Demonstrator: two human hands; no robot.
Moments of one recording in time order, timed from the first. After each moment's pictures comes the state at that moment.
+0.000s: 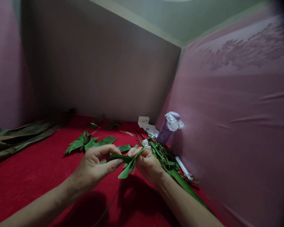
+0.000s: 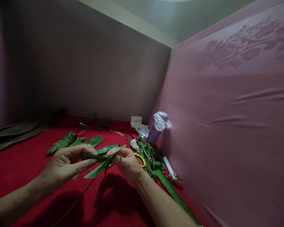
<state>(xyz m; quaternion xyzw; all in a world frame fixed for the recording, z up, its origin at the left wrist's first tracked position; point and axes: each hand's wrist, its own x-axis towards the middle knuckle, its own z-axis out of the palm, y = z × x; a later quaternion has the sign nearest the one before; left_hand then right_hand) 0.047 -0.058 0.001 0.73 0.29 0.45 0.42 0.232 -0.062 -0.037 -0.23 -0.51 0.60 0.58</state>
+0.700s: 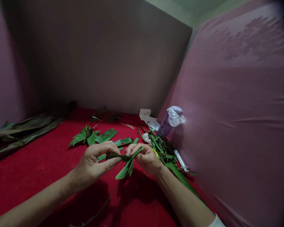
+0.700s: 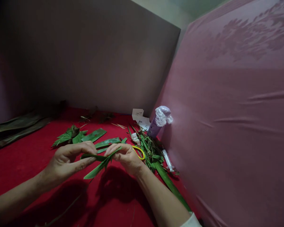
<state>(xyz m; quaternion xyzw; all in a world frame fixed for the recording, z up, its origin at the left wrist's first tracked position) 0.039 -0.058 0.011 0.77 0.26 0.42 0.41 0.239 -0.066 -0.029 -0.22 -0.54 0.61 0.54</state>
